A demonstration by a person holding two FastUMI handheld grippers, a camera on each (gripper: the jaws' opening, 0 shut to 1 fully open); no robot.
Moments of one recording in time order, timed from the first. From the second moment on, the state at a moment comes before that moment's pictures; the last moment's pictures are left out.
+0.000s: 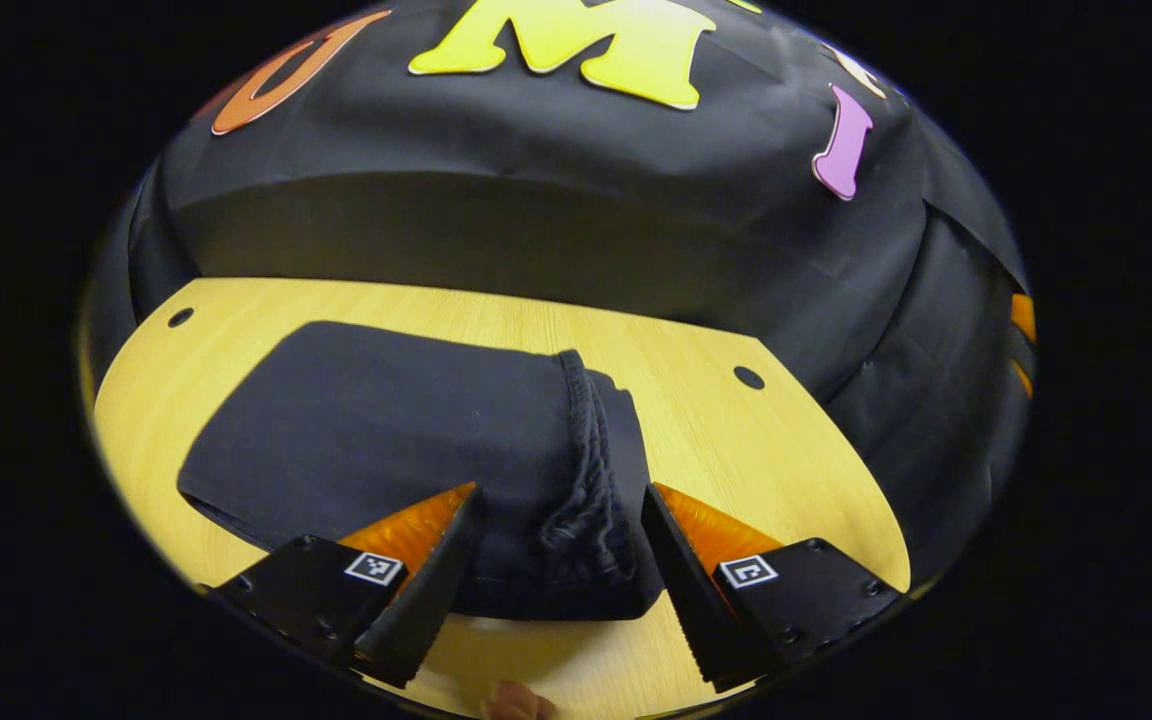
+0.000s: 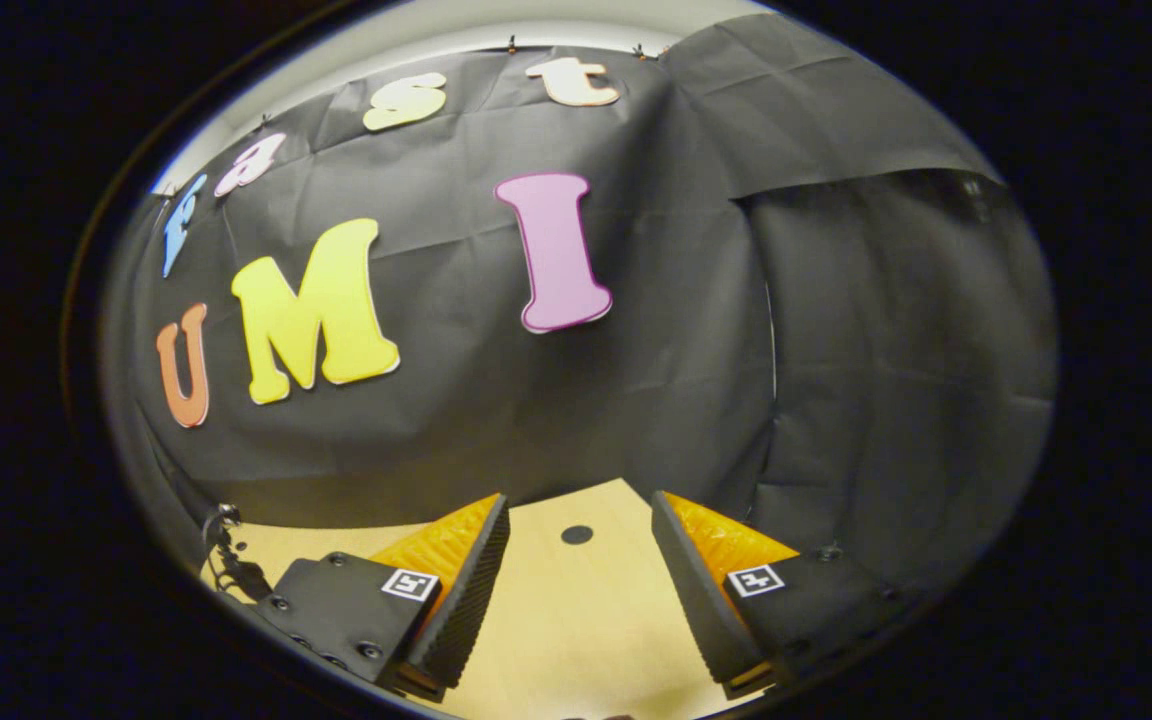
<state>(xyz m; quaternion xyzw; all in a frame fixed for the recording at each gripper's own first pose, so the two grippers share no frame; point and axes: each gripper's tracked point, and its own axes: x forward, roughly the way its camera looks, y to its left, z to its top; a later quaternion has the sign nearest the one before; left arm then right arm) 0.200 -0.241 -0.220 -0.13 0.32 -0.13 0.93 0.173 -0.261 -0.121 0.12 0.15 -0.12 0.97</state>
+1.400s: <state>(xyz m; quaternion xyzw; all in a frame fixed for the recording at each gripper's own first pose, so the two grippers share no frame) 0.074 0.040 0.007 -0.01 0.04 -0.05 1.00 0.093 0.067 -0.047 0.04 0.05 0.10 0.99</state>
